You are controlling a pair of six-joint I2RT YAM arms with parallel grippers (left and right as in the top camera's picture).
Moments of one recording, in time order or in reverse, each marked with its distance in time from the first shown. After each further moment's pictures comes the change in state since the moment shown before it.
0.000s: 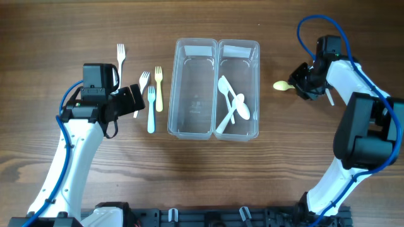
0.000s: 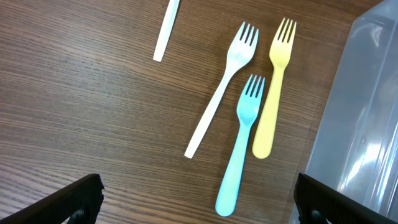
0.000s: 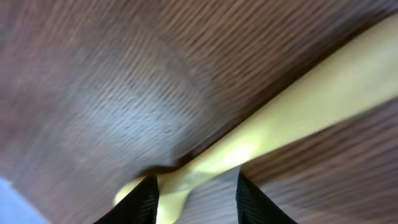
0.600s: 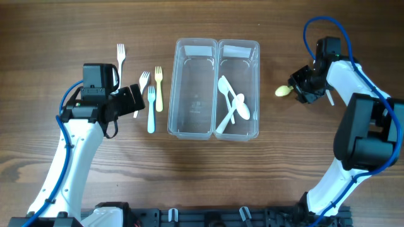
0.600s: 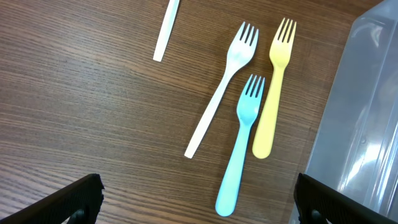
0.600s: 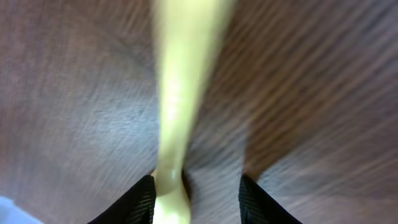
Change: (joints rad) left arm 0.000 0.000 0.000 0.000 0.000 0.000; right arm 0.000 -0.008 -0.004 -0.067 0.034 0.159
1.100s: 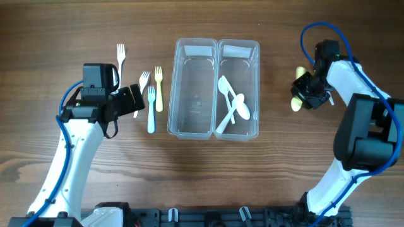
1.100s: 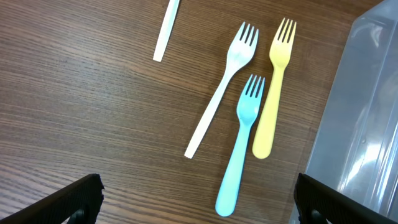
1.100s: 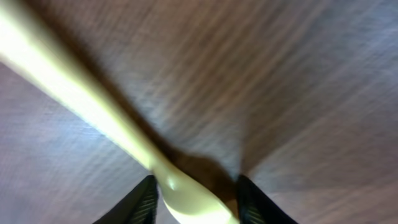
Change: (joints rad) left arm 0.000 0.000 0.000 0.000 0.000 0.000; right arm 0.001 -0.004 0.000 -0.114 0.123 -0.107
